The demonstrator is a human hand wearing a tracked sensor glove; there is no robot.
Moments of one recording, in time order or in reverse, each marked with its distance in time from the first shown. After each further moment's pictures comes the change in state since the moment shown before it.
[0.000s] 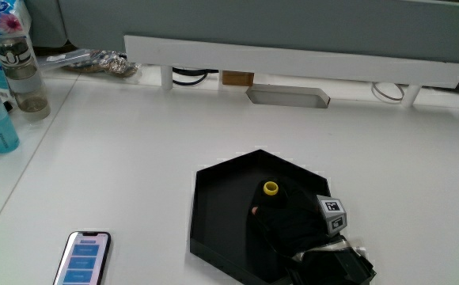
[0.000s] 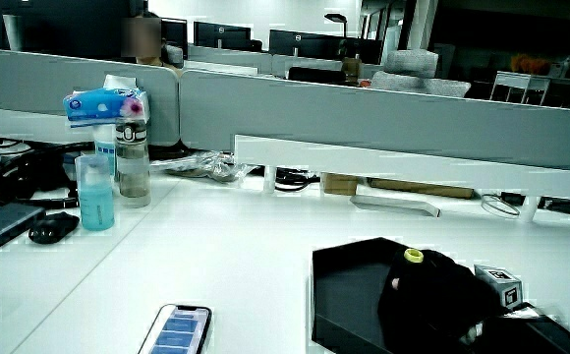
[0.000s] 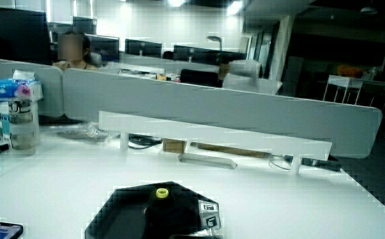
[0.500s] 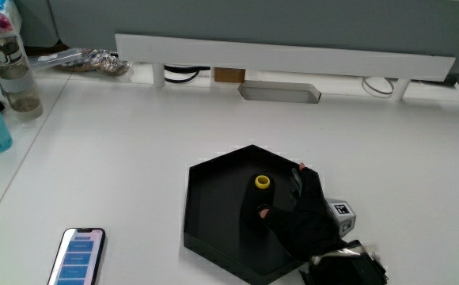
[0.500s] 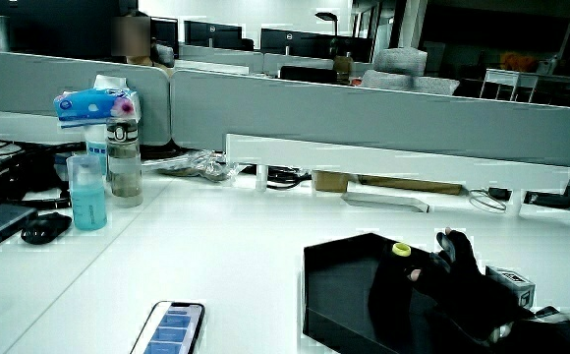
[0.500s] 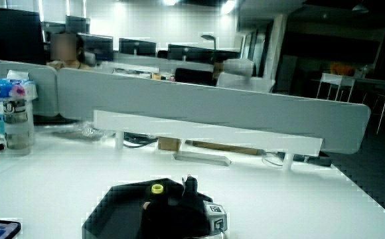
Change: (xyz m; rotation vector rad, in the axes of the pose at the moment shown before) arm 0.019 0.009 0.000 -0.196 0.129 -0.025
